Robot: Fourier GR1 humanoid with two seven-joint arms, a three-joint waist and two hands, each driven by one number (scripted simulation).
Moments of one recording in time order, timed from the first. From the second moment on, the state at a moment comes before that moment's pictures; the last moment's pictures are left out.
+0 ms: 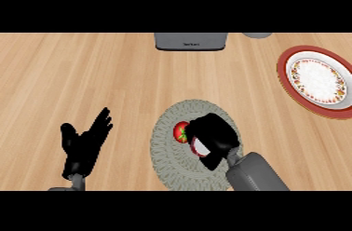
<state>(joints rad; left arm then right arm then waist) 0.02 0.11 -0.08 -1.44 0.10 0.05 0.23 -0.32 -0.07 0.48 -1.33 1.06 0.27 0.00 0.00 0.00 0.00</state>
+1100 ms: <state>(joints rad) -0.03 0.10 -0.09 -1.41 0.11 0.03 0.22 -0.76 0.00 -0.08 -1.02 1.47 -0.61 1.00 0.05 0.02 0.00</state>
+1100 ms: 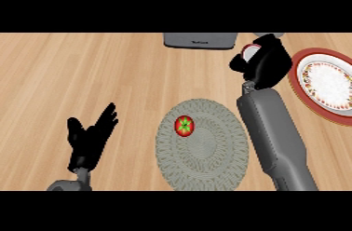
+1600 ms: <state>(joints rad) -0.01 0.09 -0.09 -1.41 0.10 0.04 0.22 -0.77 -0.10 -0.26 -0.85 1.48 -0.94 0.95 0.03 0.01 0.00</state>
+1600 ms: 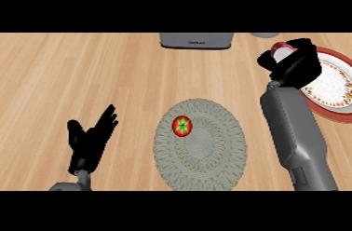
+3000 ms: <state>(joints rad) -0.02 0.08 -0.09 -1.43 0.09 0.04 0.23 -0.72 -0.54 -0.53 -0.38 0.78 -0.91 0.36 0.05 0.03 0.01</state>
